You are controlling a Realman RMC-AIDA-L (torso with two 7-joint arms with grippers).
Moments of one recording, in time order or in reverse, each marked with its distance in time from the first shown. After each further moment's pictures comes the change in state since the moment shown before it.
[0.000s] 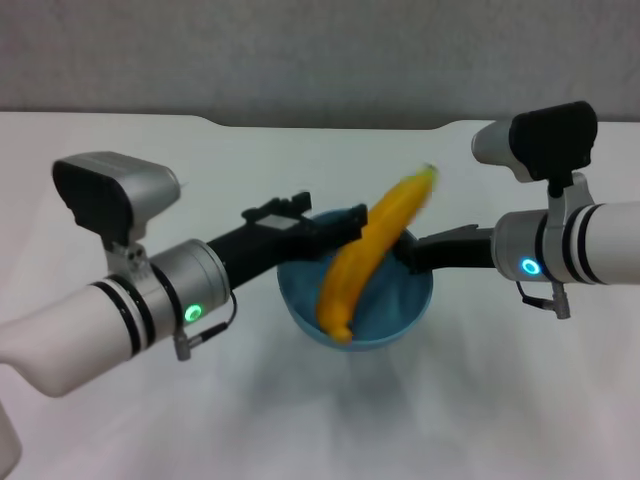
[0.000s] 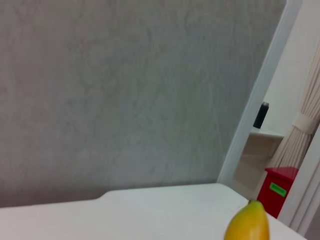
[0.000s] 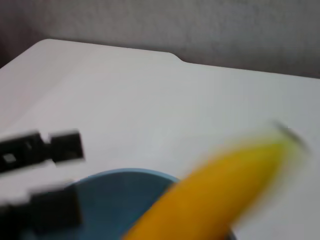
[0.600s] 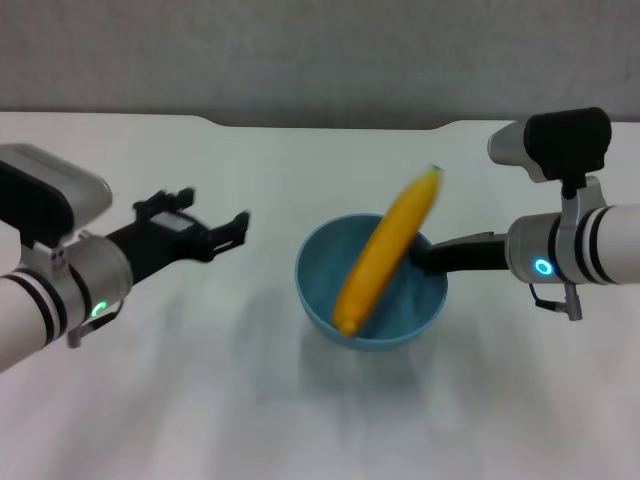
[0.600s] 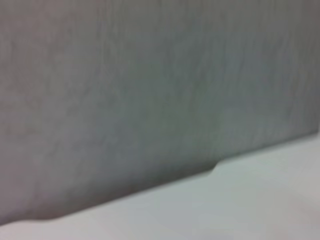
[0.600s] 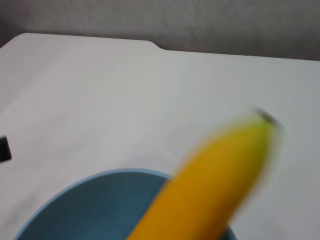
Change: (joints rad) left arm 0.030 0.014 -0.234 0.045 0.362 0.081 0.062; right arm 0.032 -0.006 0.049 0.082 0.001 0.018 0.000
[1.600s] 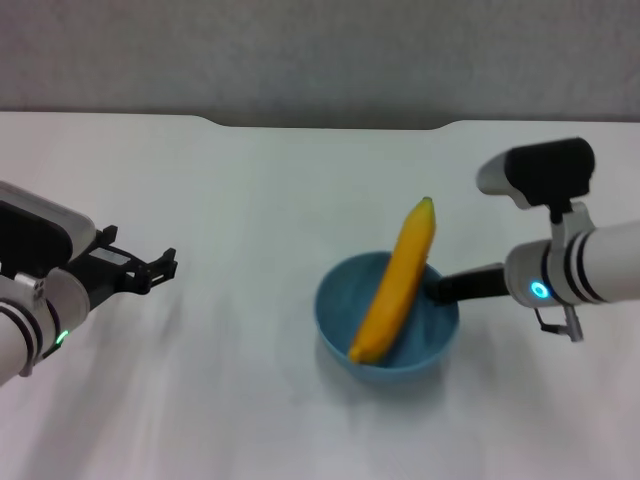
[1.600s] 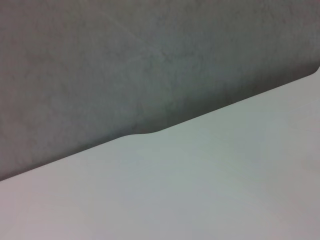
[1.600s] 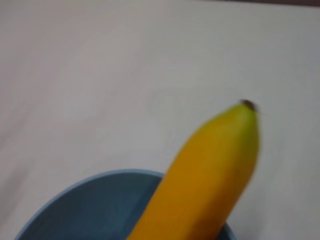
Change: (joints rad) left arm 0.007 -0.013 0.020 0.063 0.058 0.273 0.046; right arm 0.114 0.015 0.009 0.257 -0.003 -0.042 -0.032
